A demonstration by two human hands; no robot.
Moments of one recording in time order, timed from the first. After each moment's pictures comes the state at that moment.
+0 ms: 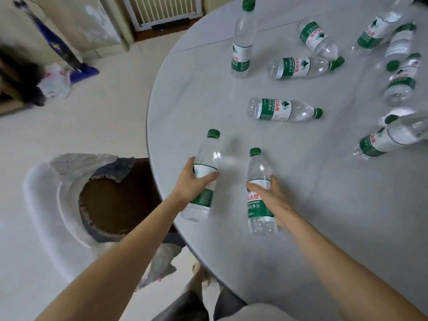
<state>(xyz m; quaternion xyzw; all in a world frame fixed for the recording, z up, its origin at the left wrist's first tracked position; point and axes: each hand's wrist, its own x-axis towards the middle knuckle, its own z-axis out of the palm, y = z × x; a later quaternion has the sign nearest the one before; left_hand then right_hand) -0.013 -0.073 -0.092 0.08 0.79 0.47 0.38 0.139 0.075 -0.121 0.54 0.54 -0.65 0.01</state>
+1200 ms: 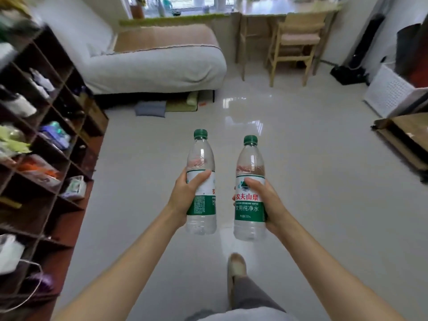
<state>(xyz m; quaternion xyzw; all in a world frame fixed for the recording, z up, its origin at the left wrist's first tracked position) 0.243 -0.956 0.019 -0.43 0.46 0.74 -0.26 0.075 -0.851 0.003 -0.16 0.53 -0.59 0.59</state>
